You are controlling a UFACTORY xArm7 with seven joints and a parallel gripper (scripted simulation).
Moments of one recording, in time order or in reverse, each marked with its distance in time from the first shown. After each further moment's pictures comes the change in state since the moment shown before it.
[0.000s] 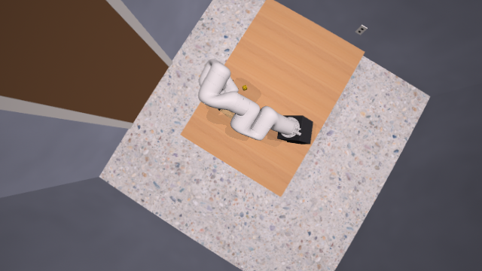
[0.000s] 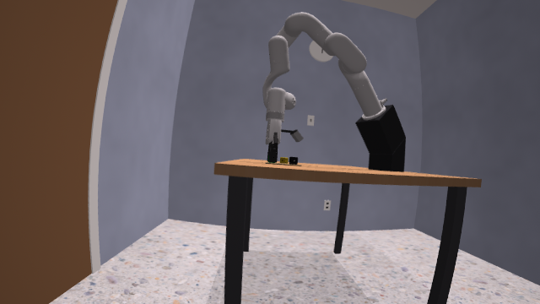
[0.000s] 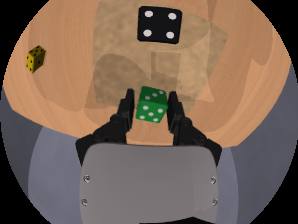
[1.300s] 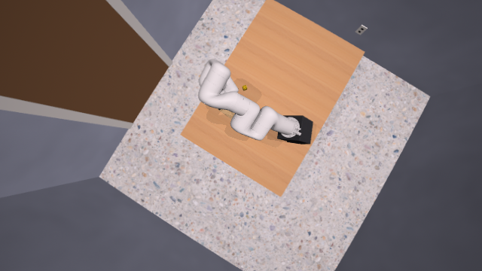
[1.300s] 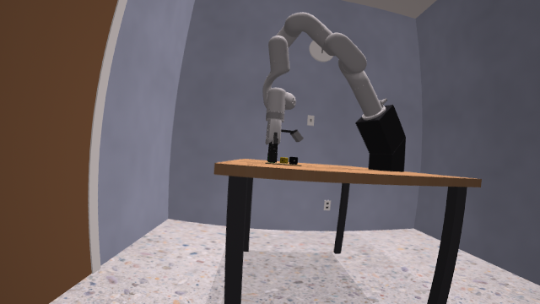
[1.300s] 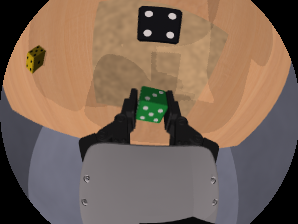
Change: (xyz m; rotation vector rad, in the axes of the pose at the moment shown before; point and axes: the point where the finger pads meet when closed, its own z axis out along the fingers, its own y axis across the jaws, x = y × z) arm 0.000 0.000 0.000 0.000 0.000 0.000
